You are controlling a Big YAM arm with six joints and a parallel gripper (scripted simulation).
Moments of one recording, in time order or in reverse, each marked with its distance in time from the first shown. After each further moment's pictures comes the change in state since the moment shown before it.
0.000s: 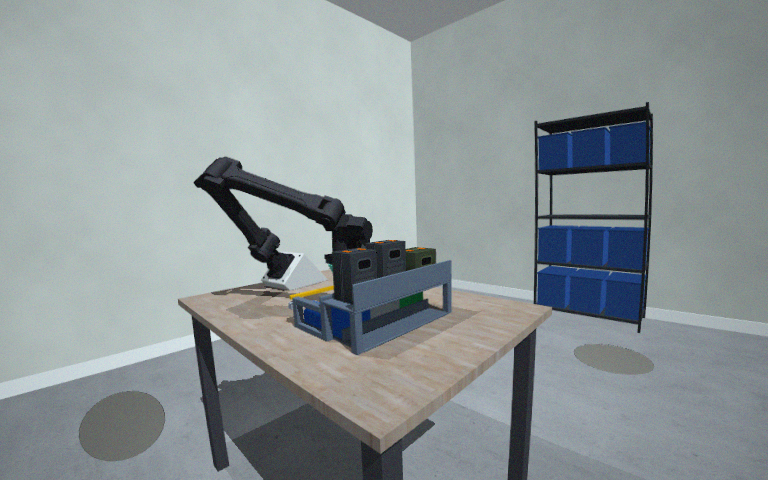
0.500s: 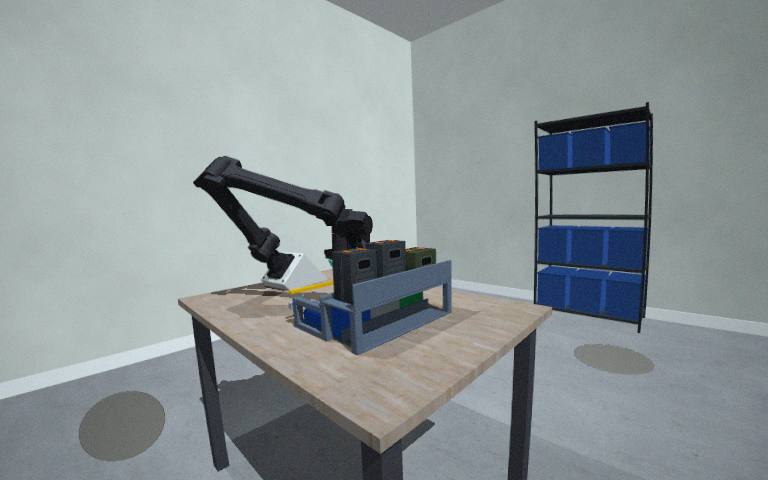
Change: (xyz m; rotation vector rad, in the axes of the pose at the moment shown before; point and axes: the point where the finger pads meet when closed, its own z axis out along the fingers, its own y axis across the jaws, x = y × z) arm 0.000 0.000 -0.016 0.000 0.000 0.000
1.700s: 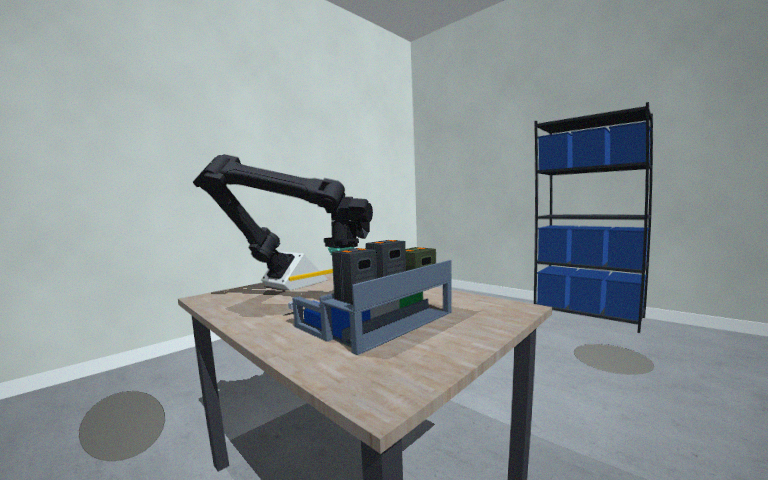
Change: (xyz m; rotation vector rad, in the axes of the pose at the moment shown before) arm 0.000 0.000 -0.038 0.001 0.001 0.000
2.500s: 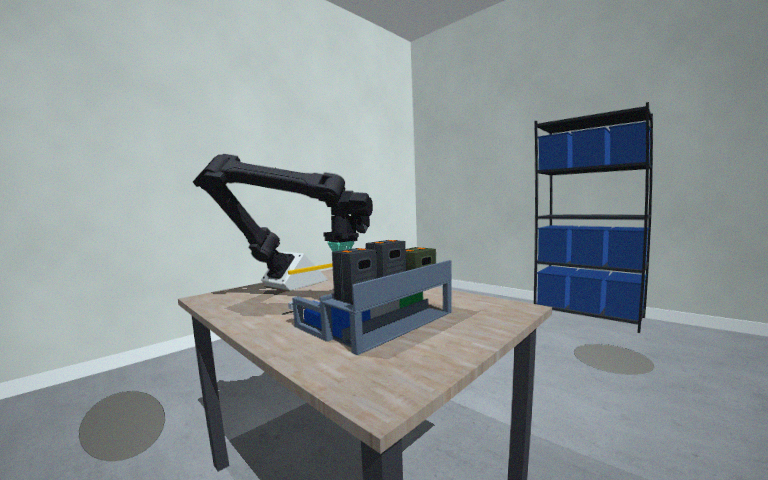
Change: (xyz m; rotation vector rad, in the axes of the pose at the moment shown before) arm 0.001 0.000 -0.018 -0.002 0.001 0.002
